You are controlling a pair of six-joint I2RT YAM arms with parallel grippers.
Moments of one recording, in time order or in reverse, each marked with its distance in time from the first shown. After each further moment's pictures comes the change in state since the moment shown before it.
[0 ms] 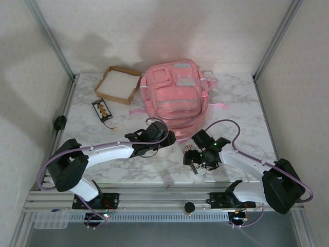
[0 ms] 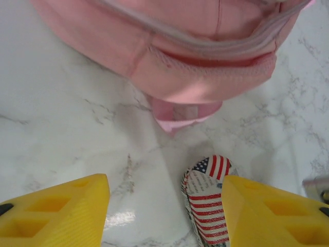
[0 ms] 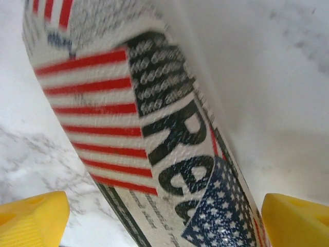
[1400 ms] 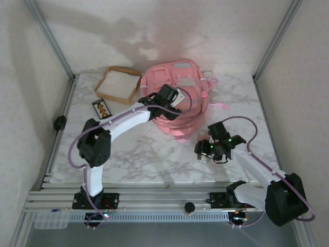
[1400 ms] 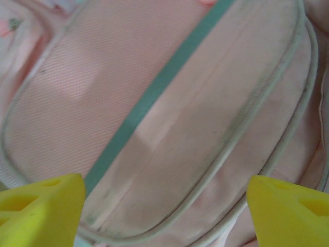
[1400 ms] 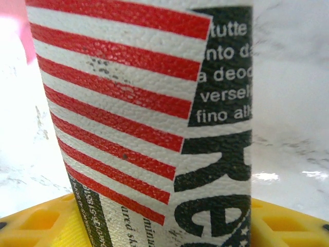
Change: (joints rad) left arm 0.154 0.433 0.755 -0.373 -0.092 1.280; right arm -0.297 -0.125 0.020 0.022 -0.073 -0.117
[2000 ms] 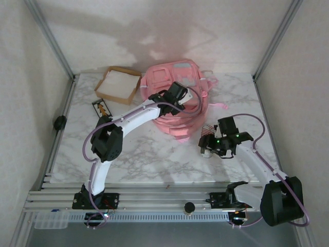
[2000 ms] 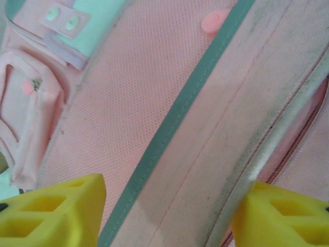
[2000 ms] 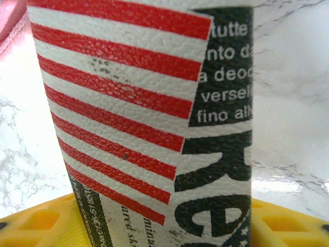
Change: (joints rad) left arm -0.008 0.155 0.224 -0.044 -0.108 0.151; right arm -0.149 0.004 0.034 -0.003 -0.126 -0.087
